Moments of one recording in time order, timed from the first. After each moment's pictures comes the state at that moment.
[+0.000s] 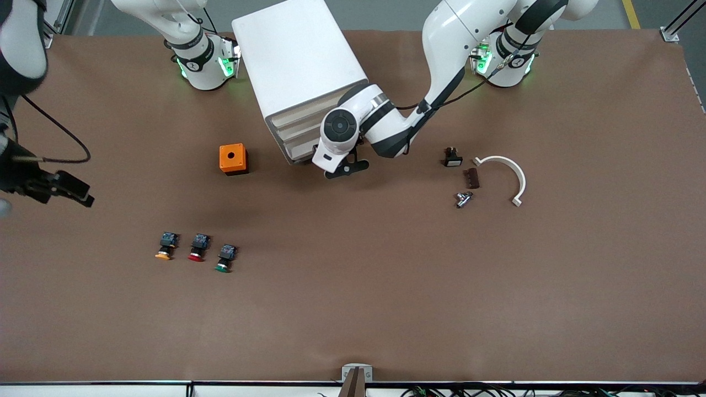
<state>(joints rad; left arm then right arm) -0.67 0.76 -0.38 -1.55 -0.10 2.12 -1.17 0.06 0.06 -0.14 -1.62 0.05 1.81 0.04</state>
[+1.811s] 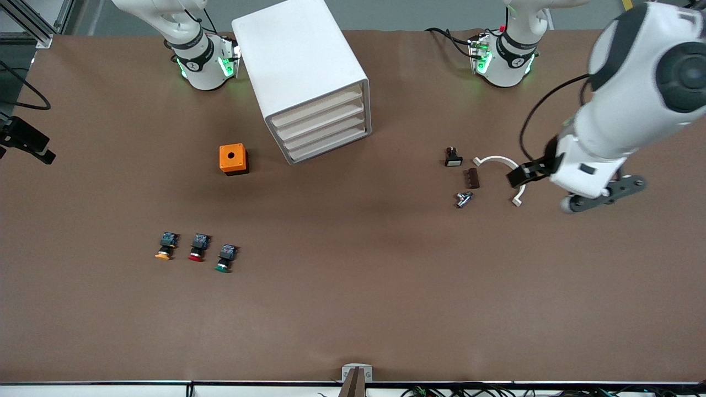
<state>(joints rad) 0.06 0.25 -0.36 -1.38 0.08 1.51 -0.56 0.02 -0.04 -0.10 -1.59 0.00 1.68 0.04</state>
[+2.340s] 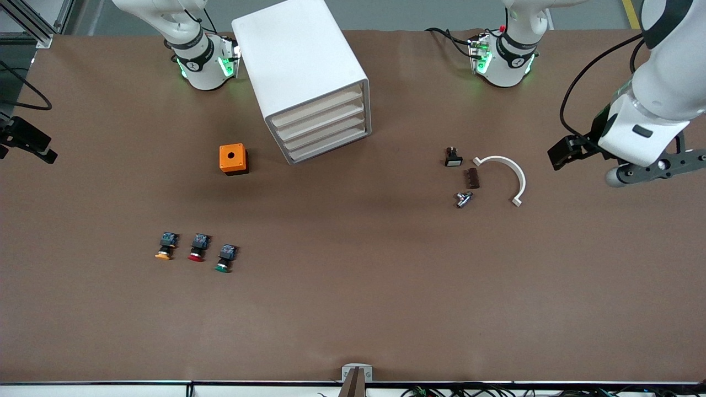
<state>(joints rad) 0.07 0.14 -0.34 -1.38 0.13 1.46 -0.42 0.01 -0.04 -0.10 -1.59 0.00 1.67 0.03</state>
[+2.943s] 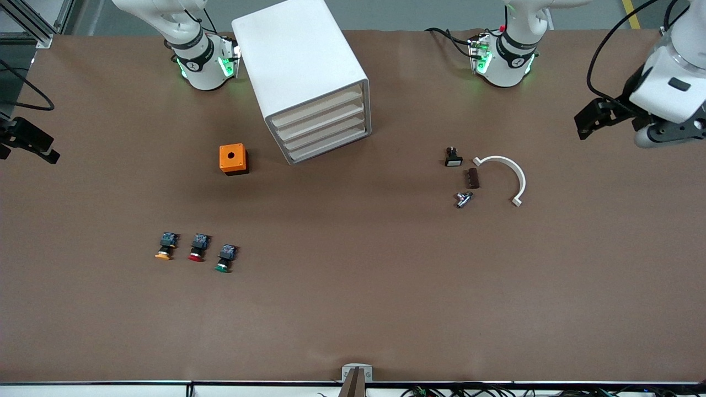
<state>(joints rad) -0.04 -0.01 -0.19 -1.49 0.11 1.42 -0.30 0.01 -0.04 -0.10 -1.59 0.00 1.67 0.03</state>
